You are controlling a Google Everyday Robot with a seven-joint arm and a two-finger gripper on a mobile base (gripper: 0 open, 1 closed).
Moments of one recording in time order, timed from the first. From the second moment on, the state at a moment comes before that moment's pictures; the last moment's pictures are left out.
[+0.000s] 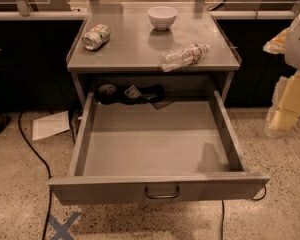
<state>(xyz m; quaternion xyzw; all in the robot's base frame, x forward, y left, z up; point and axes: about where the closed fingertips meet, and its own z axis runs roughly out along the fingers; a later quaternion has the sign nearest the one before) 0.438 -0.217 0.977 -0.60 0.78 -0.04 0.16</state>
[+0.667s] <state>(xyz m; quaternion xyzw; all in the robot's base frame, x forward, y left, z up) 0.472 -0.215 0.965 -0.62 0.77 -0.04 0.17</state>
